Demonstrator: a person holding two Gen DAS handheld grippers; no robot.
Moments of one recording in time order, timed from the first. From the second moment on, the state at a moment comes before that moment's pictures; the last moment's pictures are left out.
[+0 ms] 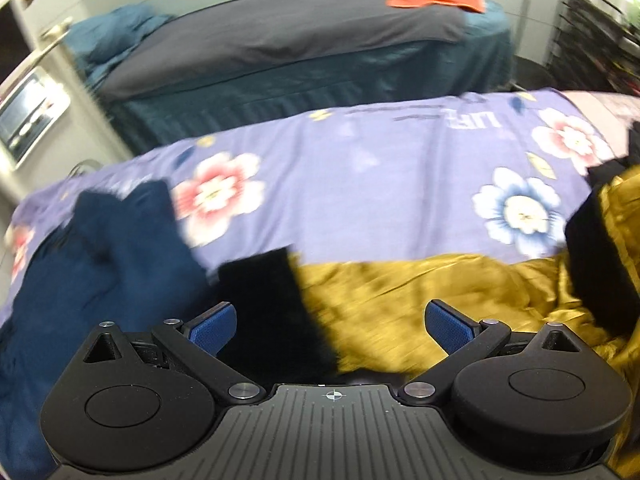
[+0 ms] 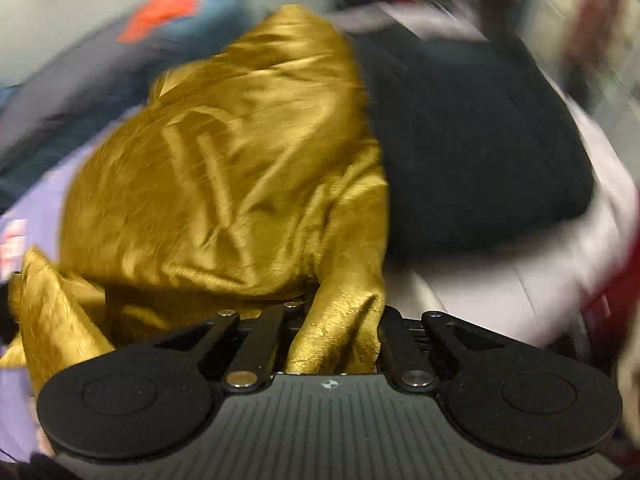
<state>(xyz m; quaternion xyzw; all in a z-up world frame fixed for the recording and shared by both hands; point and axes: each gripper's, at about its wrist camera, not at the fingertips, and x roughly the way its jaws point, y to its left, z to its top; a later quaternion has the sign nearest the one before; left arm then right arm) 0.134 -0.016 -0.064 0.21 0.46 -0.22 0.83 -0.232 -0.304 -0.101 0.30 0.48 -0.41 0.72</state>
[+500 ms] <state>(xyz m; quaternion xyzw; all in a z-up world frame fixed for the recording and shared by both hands) 0.090 -0.126 -0.091 0.32 0.40 -0.47 0.72 -0.265 -0.363 -0.041 0.28 0.32 -0.47 0.77</state>
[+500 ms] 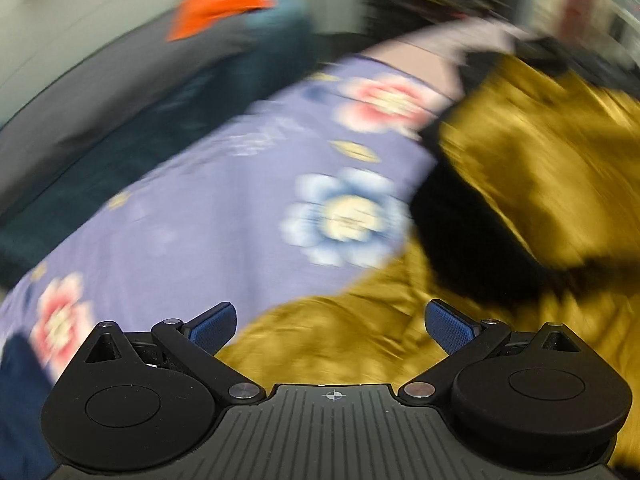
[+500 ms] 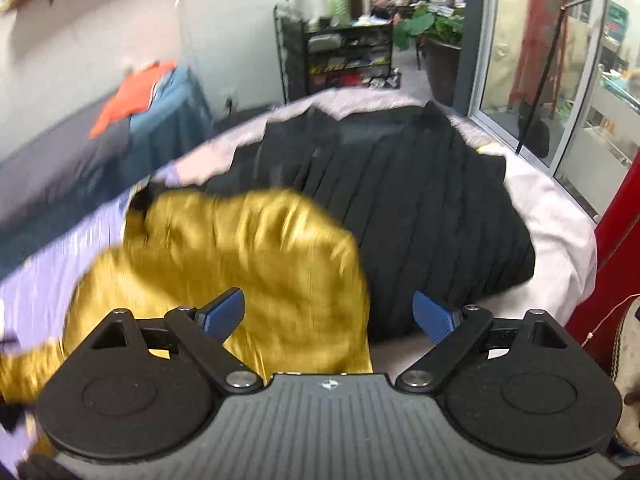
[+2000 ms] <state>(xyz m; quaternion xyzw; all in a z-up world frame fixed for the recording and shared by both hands) 0.151 0.109 0.168 0.22 0.13 -0.03 0.97 -0.028 -0.294 0.122 0.20 0.15 -0.08 0.97</state>
